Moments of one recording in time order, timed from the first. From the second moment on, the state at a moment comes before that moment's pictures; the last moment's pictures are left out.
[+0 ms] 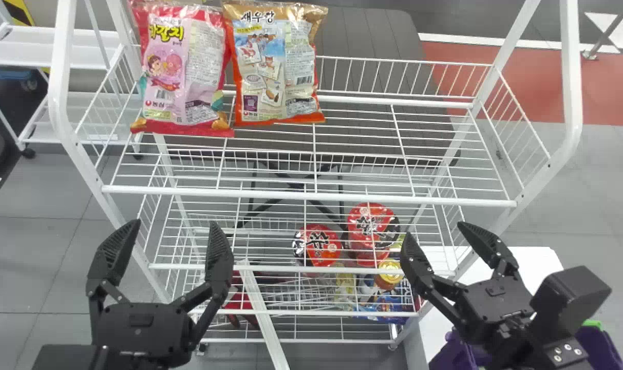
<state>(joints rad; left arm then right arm) 0.76 0.12 -0.25 -2.10 -0.08 -0.29 0.23 0.71 -0.17 -0.02 -2.16 -0.15 0.06 0.18</state>
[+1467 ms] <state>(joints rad) 0.74 0.11 -0.25 -2.07 -0.07 -0.29 0.24 0.71 -0.17 -0.02 -2.14 -0.15 0.06 0.18</state>
